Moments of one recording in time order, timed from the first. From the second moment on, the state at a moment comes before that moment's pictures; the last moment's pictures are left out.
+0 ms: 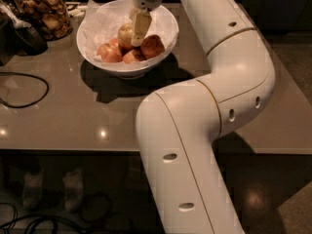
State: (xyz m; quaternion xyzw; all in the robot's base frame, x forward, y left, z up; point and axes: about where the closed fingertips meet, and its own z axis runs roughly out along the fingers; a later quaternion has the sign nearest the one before) arm 0.739 0.049 0.940 -0.73 0.65 0.04 0.21
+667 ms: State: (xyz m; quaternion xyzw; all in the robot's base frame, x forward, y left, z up) arm 0.740 0.057 0.931 -0.74 0.64 0.04 0.20
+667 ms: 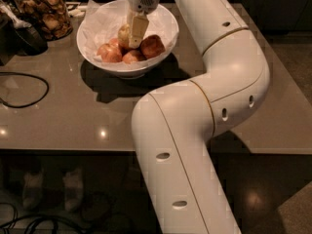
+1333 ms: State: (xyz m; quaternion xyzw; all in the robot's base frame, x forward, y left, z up) arm 0.740 0.057 0.924 -0.74 0.64 0.05 0.19
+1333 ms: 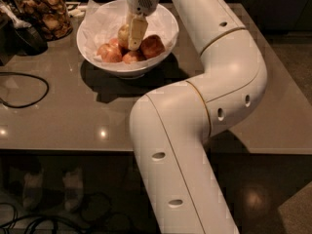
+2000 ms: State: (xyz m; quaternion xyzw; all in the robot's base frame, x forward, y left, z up) arm 0.740 0.057 0.924 -0.74 0.64 0.05 0.19
